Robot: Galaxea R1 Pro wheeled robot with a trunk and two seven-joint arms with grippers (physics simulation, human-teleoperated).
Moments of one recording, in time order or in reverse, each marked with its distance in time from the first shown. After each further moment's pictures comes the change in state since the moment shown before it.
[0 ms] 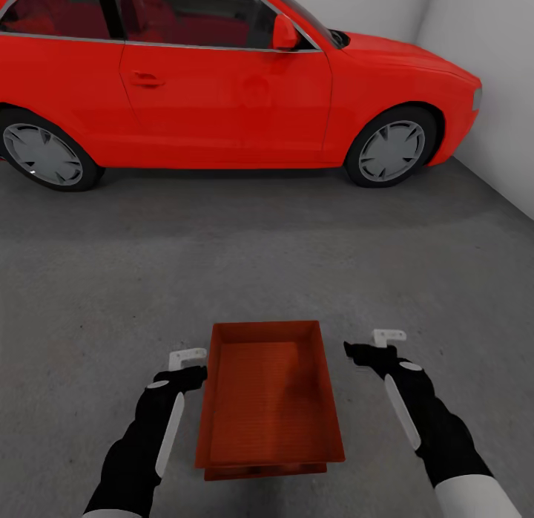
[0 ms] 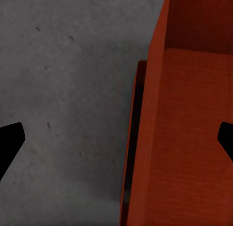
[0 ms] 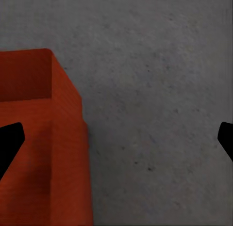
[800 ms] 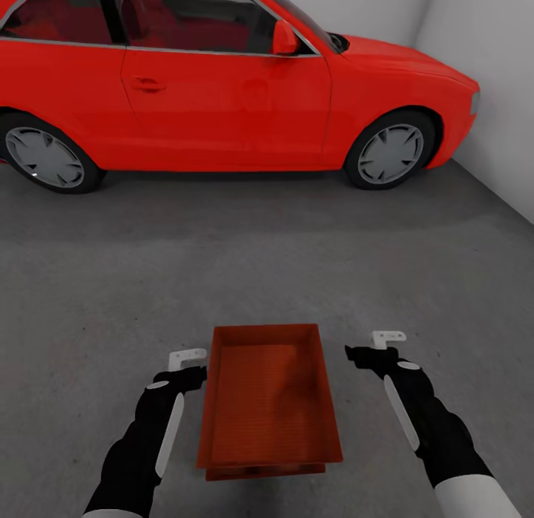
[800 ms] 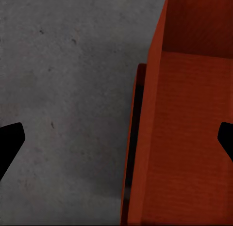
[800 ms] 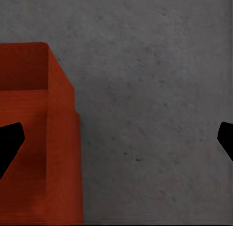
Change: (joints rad) left arm 0.000 0.000 0.003 0.007 -0.004 -0.004 -0.001; right arm 0.000 0.001 0.005 -0.001 0.052 0.045 -0.003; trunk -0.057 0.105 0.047
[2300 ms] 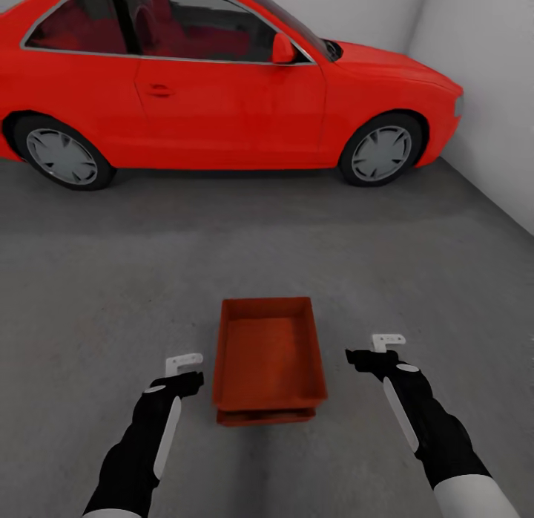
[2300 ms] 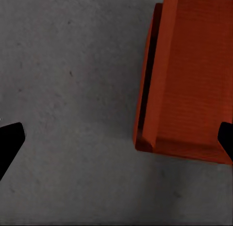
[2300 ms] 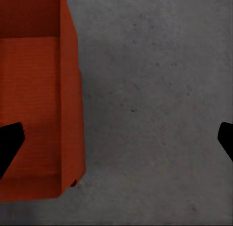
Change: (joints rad) left arm 0.000 0.000 0.040 0.038 0.000 -0.011 -0.005; right arm 0.000 0.001 -0.001 0.030 0.001 -0.005 -0.003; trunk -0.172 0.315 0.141
